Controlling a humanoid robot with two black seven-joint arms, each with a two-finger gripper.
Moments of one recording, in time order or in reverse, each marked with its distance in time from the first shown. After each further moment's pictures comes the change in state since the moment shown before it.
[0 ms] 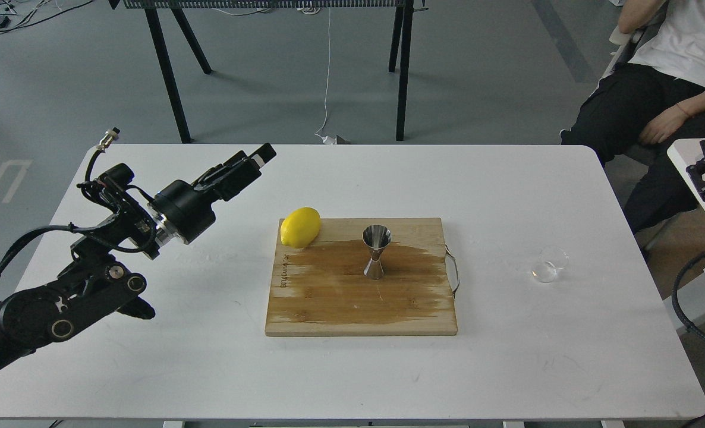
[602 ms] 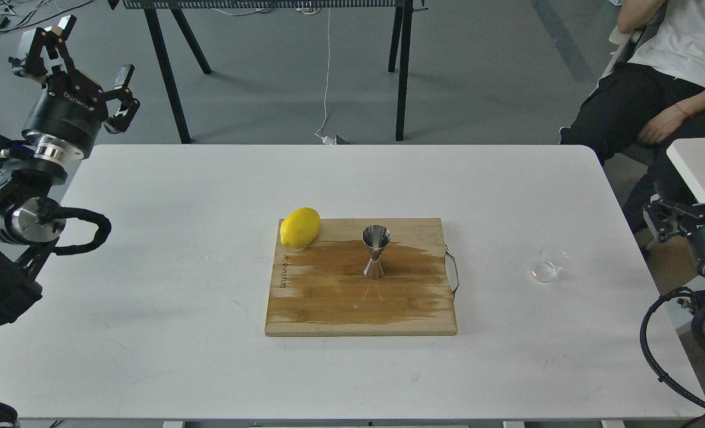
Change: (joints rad) left arm -0.088 -0.060 -0.375 0.477 -1.022 -0.622 0.065; right arm -0.344 -0.003 0.060 0.418 0.205 0.000 0.008
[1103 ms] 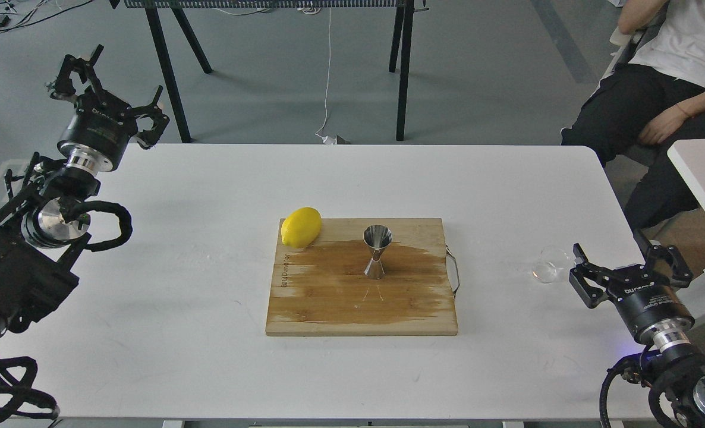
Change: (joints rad) left arm -0.083 -0.109 0.011 0.105 -0.139 -0.018 0.135; right arm -0.245 0.060 -0.001 0.334 0.032 -0.071 -0.058
